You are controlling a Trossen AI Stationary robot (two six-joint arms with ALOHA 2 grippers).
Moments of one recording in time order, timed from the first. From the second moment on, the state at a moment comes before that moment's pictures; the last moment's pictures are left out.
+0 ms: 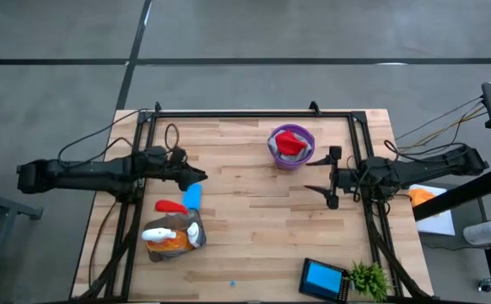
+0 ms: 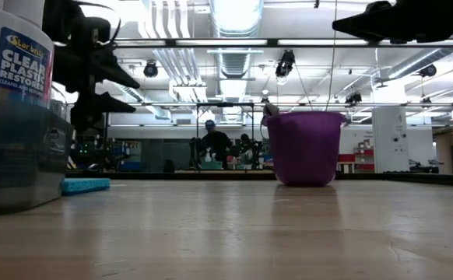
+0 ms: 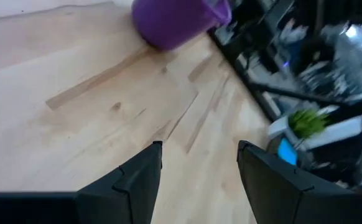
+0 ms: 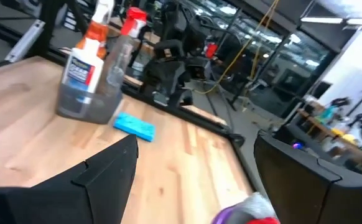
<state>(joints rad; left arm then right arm) 0.21 0.75 0.28 0.07 0.15 -0.81 0.16 0.60 0.32 0.24 0.22 -0.43</state>
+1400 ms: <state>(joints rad) 0.20 1.56 0.93 -0.91 -0.04 -0.22 0.14 0.56 0.32 0.10 0.30 -0.45</state>
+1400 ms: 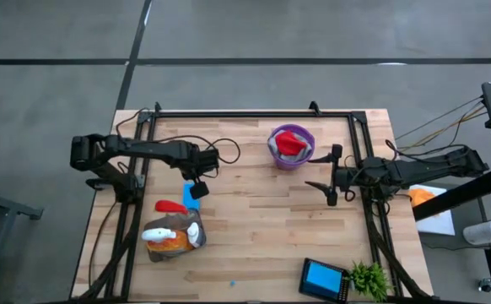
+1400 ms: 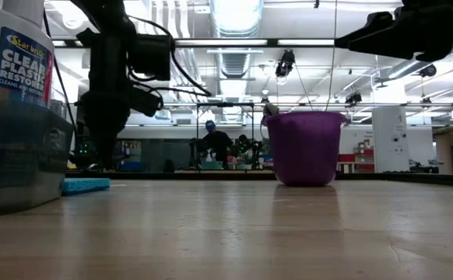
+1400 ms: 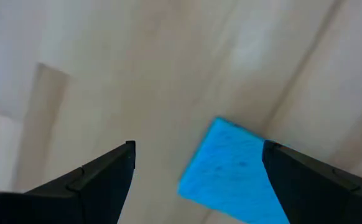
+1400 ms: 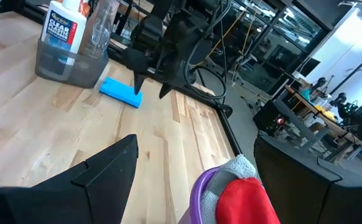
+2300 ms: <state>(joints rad) 0.20 1.56 0.79 -0.86 -0.05 -0.31 0.14 0.57 0.32 0.10 0.33 -0.45</state>
